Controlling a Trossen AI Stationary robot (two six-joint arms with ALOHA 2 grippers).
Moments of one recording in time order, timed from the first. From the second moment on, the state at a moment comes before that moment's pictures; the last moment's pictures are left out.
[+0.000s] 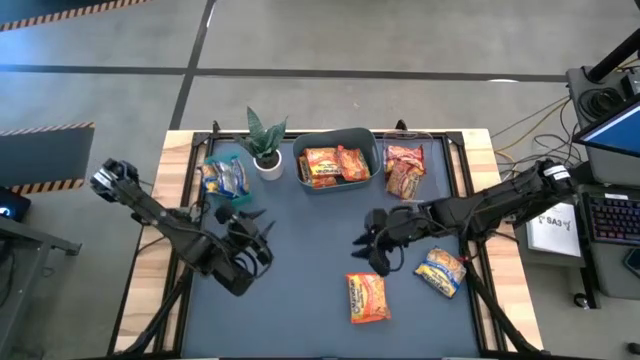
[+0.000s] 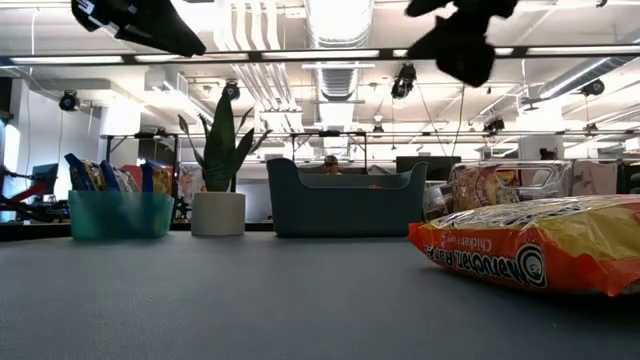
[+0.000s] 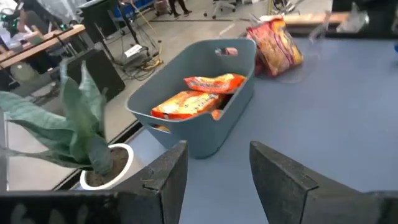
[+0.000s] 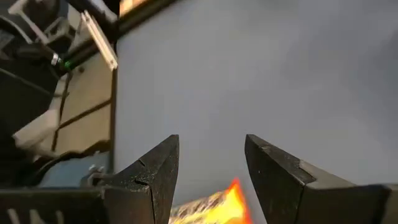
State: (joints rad) left arm -0.63 1.36 1.00 -0.89 -1.21 -0.98; right arm 0.27 1.32 0.93 -0.19 0.04 0.65
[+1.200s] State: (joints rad) left arm -0.66 1.55 1.13 -0.74 -0.86 -0.49; right arm 0.71 1.88 1.42 -0.83 -0.16 1.23
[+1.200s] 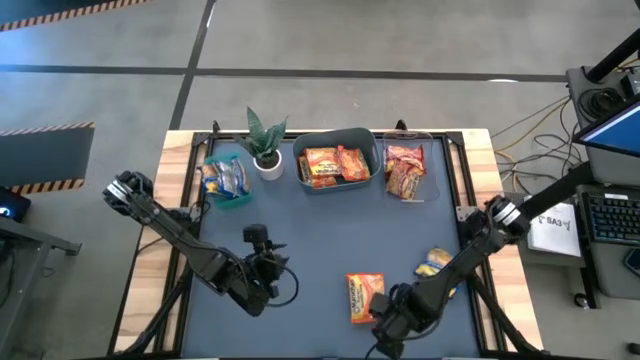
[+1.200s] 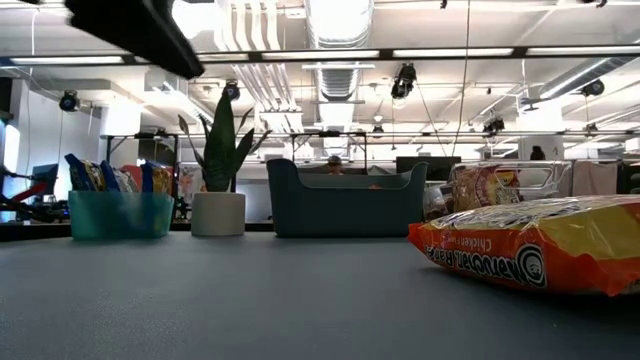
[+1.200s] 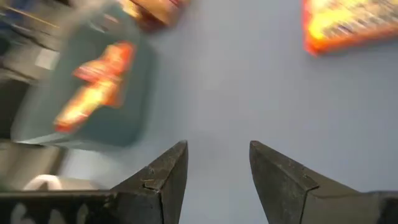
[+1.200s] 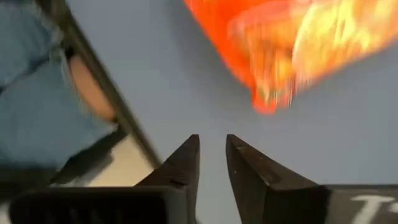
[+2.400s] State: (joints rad) left arm -0.66 1.55 1.12 -0.76 -0.80 -0.48; right arm 0.56 1.94 1.43 -0.80 0.40 0.82
